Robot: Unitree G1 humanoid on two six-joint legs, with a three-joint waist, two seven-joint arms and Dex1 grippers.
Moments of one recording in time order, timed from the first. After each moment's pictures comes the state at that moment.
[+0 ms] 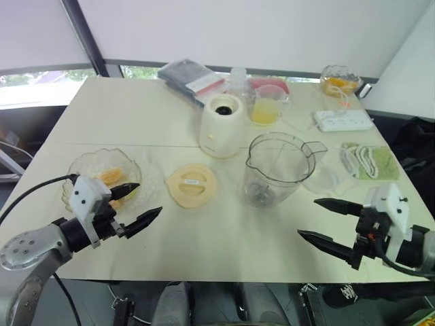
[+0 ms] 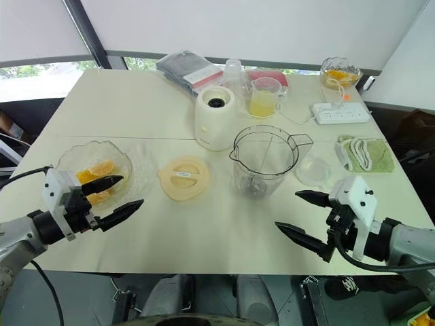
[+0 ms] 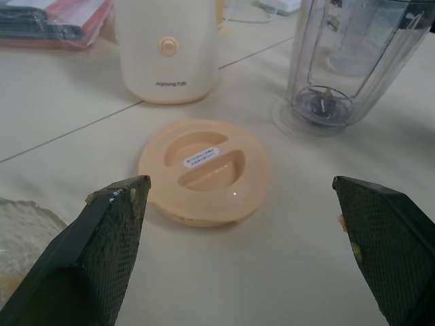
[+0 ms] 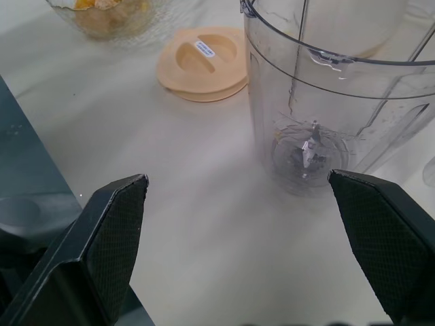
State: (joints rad) left arm 0.26 0.72 0.41 -0.64 -0.67 0.56 -0.74; right arm 0.37 -0.89 -0.60 -0.80 0.85 0.79 0.80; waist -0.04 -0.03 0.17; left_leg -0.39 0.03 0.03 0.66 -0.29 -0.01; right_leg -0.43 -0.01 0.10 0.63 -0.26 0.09
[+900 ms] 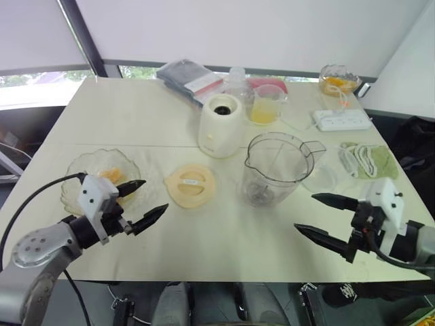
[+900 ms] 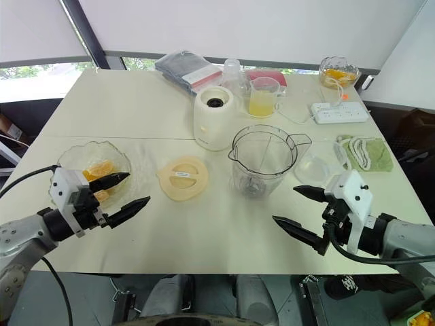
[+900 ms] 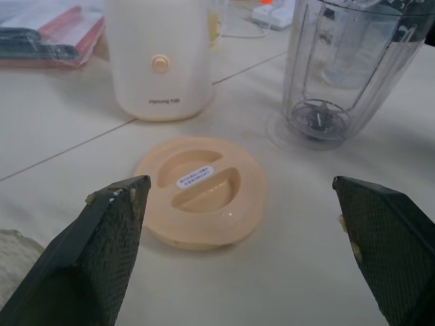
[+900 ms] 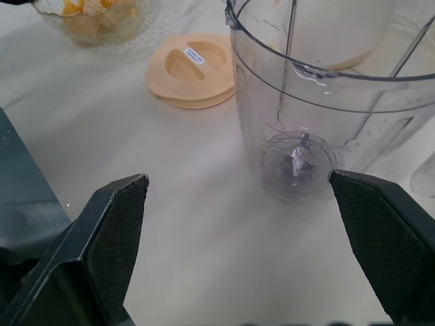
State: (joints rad) left arm 0.23 0.68 0.35 -0.61 -0.63 0.50 -0.74; right arm 0.31 -0.89 -0.55 -0.80 0.86 0.81 0.74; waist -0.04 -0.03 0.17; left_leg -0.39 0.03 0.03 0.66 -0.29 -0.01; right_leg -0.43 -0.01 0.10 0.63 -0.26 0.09
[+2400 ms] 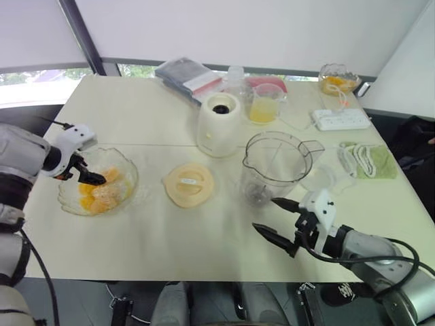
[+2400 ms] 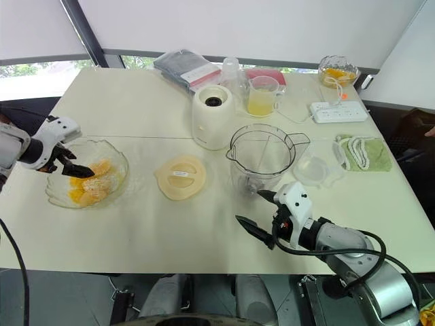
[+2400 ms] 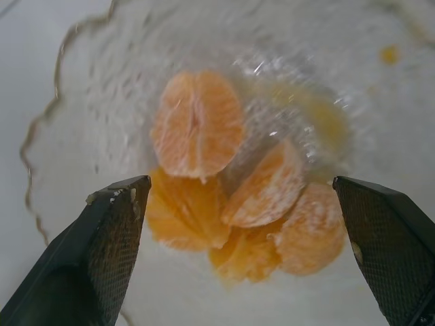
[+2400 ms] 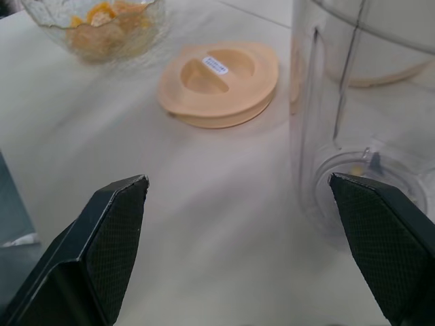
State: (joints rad) left arm -0.85 1.06 -0.36 0.59 0.05 0.77 -1.17; right arm 0.18 -0.66 -0.05 -0.70 0.55 0.64 0.61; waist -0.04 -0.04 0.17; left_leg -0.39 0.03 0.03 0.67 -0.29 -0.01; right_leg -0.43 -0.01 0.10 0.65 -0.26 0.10
